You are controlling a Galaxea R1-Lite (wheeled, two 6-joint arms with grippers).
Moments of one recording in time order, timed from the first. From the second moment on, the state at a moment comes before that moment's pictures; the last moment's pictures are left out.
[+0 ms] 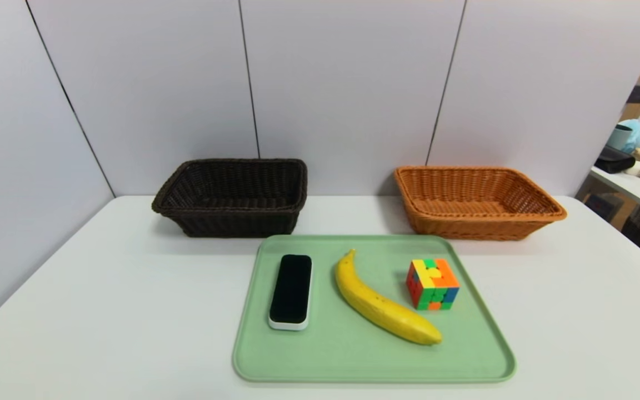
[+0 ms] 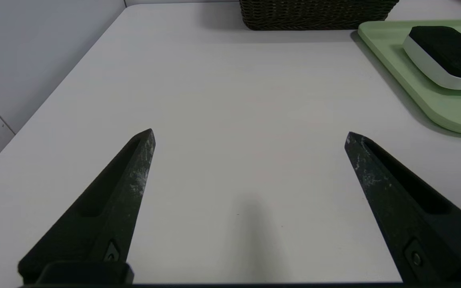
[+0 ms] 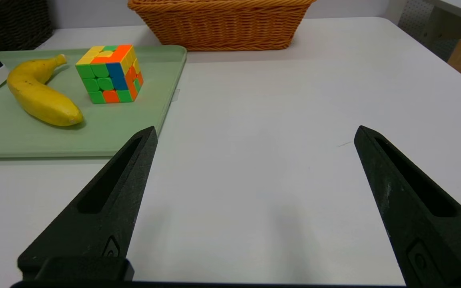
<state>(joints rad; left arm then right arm) 0.00 0.00 0.00 0.00 0.00 -0.01 0.00 0.00 0.00 0.00 0.00 0.03</state>
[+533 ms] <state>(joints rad) 0.00 0.00 0.00 0.00 0.00 -0.01 0.00 0.00 0.00 0.00 0.00 0.03</state>
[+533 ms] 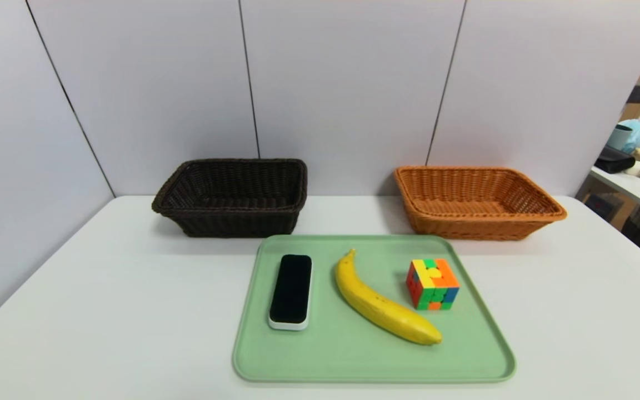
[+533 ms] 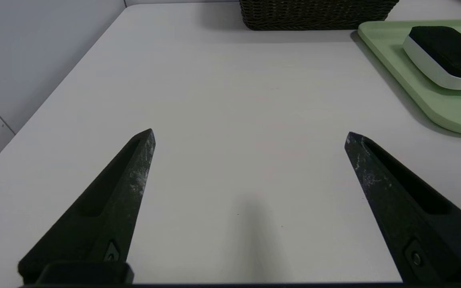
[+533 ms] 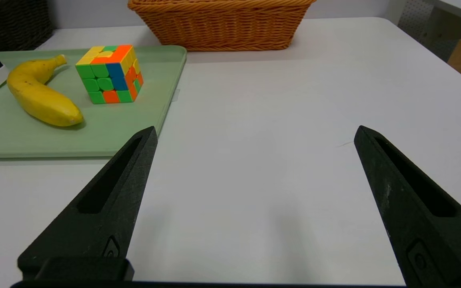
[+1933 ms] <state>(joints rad) 0.00 0.00 0.00 0.00 0.00 -0.01 0.00 0.00 0.00 0.00 0.00 0.03</state>
